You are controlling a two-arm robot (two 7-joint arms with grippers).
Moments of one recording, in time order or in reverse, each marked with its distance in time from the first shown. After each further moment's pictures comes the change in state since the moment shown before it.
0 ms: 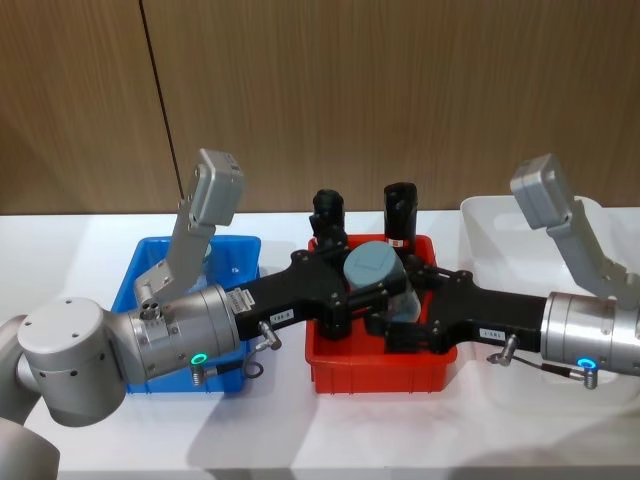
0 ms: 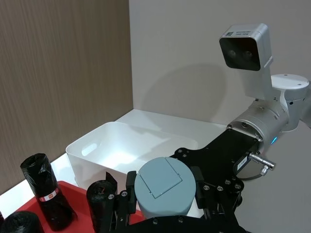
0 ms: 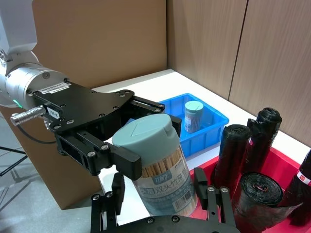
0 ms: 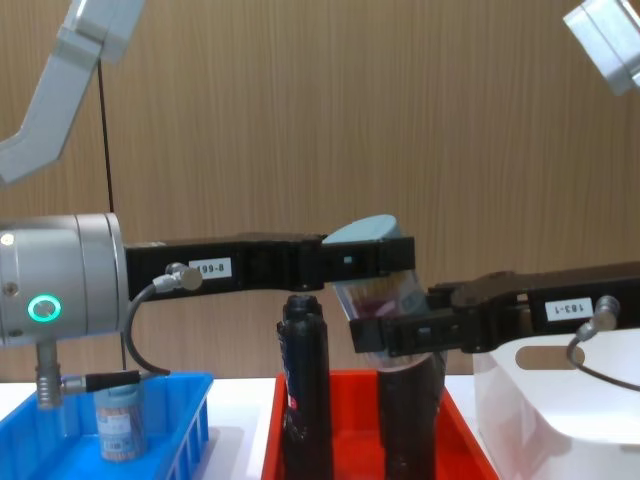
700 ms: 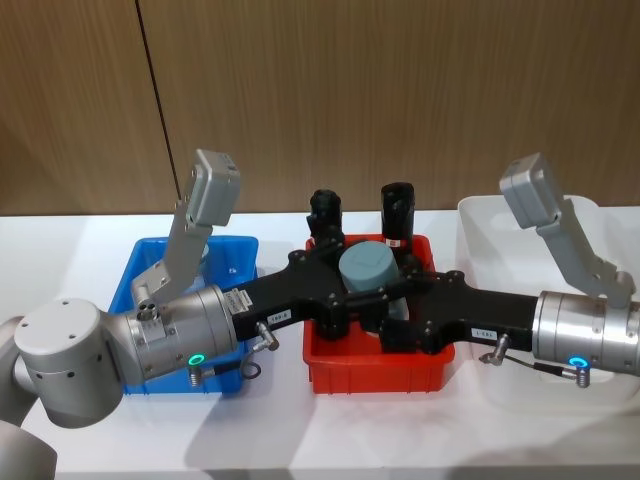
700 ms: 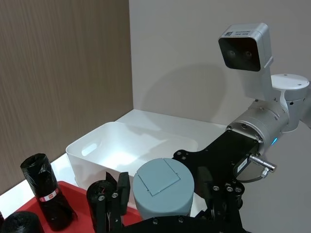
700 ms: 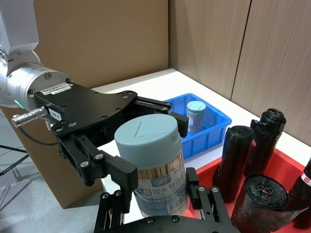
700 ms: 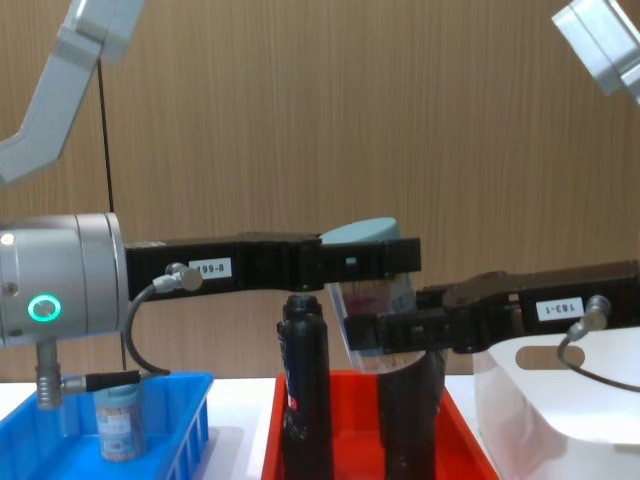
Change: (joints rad) left arm 0.000 0.000 0.000 0.000 0.000 0.000 0.000; right arm 0.010 0.001 -0.017 0.001 0.005 0.004 -0.008
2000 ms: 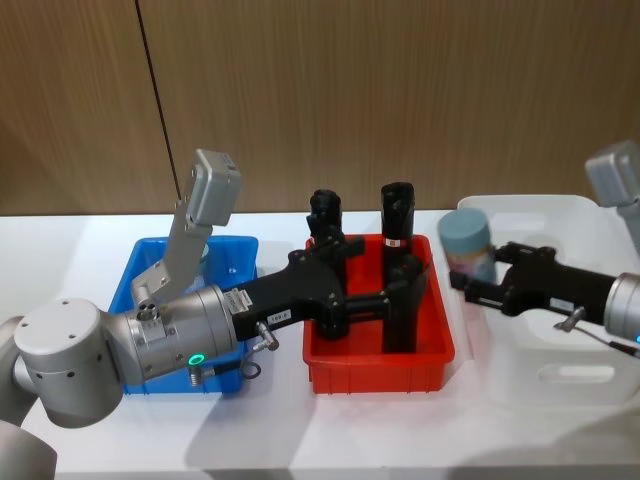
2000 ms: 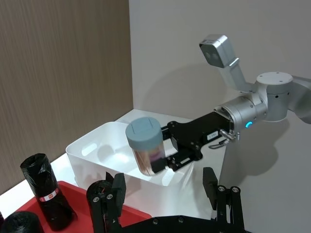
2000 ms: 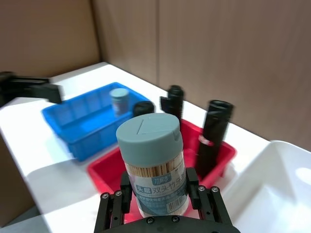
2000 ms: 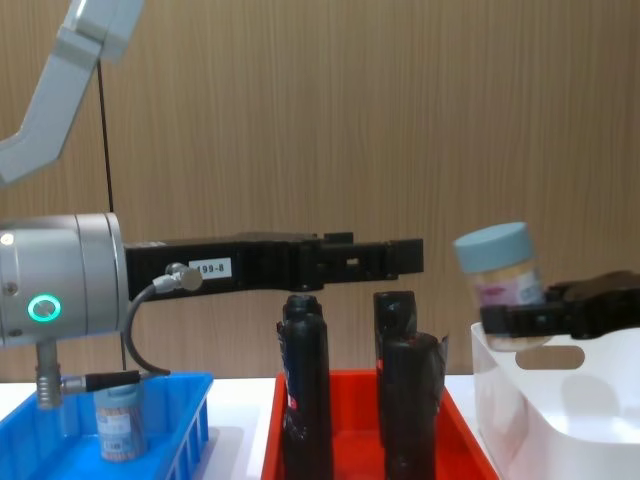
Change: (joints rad) left arm 0.000 0.000 0.000 0.000 0.000 0.000 0.000; right arm -0.004 0.091 0.068 0.068 0.046 -0.039 -0.158
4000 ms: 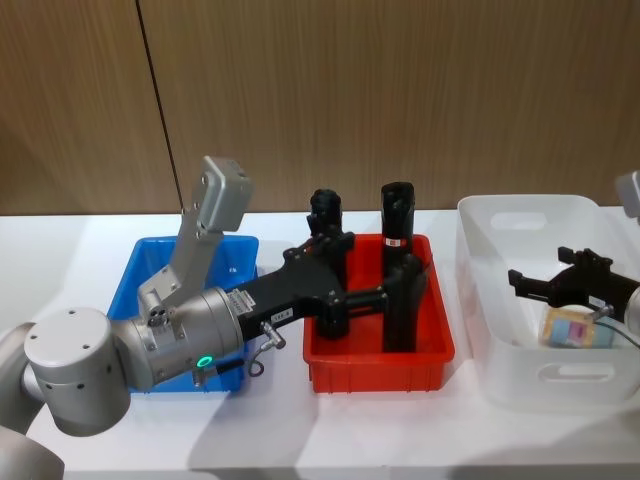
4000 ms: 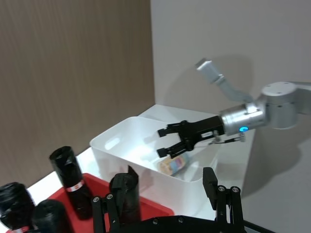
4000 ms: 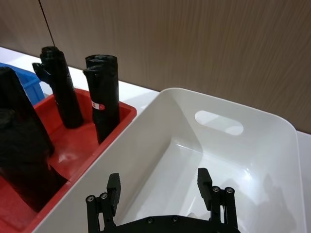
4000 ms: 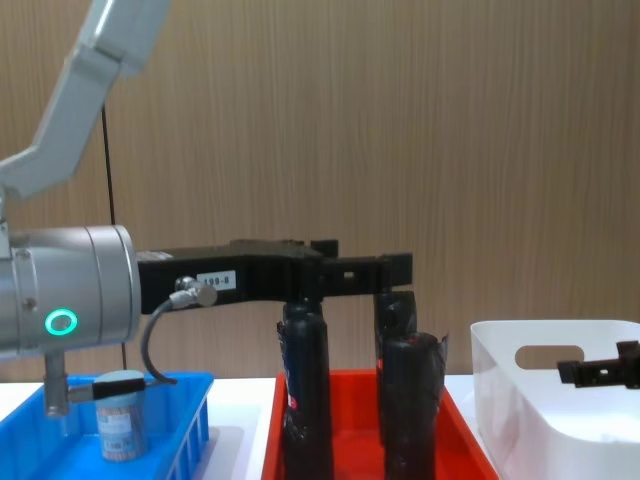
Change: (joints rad) left arm 0.013 -0.002 0.019 -0.011 0.048 -0.034 0.119; right arm 0.085 -0.060 0.025 0.311 -0.063 -0.068 -0.221
